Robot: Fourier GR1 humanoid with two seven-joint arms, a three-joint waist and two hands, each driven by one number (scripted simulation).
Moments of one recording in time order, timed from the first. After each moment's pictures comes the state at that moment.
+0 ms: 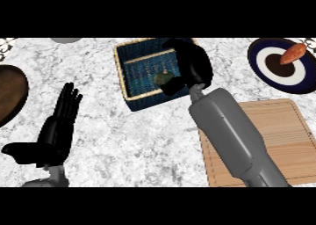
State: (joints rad) left arm -0.02 0.04 0.00 -1.68 0.01 0.10 0.02; right arm -0.84 -0.01 0.23 -1.08 0.80 -0.12 0.47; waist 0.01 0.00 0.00
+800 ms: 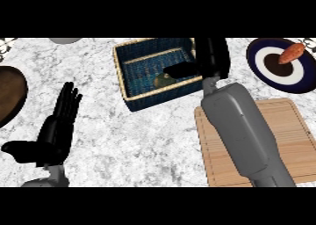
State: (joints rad) left arm -0.03 0.04 0.00 -1.69 0.00 0.11 0.05; right arm -0.84 -0.03 0.13 -1.20 0.78 -0.29 0.36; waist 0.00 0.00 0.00
